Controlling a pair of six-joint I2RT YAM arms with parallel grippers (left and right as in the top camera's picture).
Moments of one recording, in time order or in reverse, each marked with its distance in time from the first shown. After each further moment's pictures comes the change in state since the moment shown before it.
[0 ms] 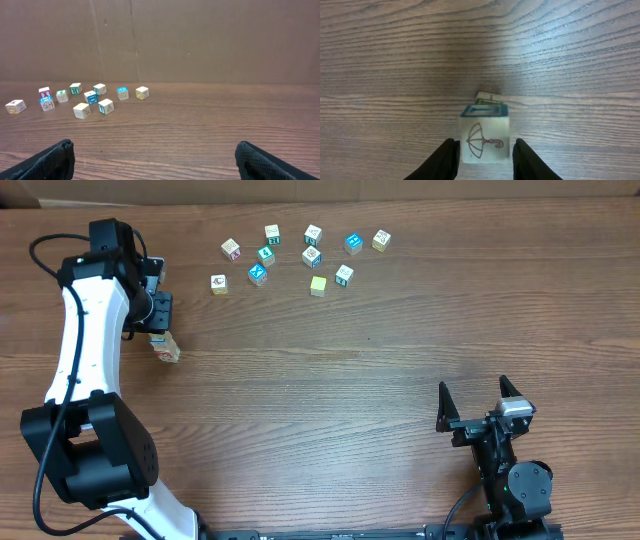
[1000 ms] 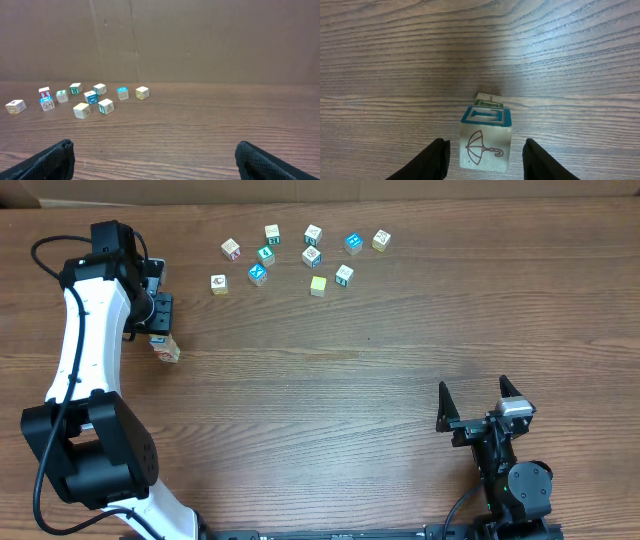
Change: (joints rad) left arm 0.000 0.000 -0.012 0.014 0.000 -0.003; right arm 0.000 0.000 0.000 0.000 0.000 0.000
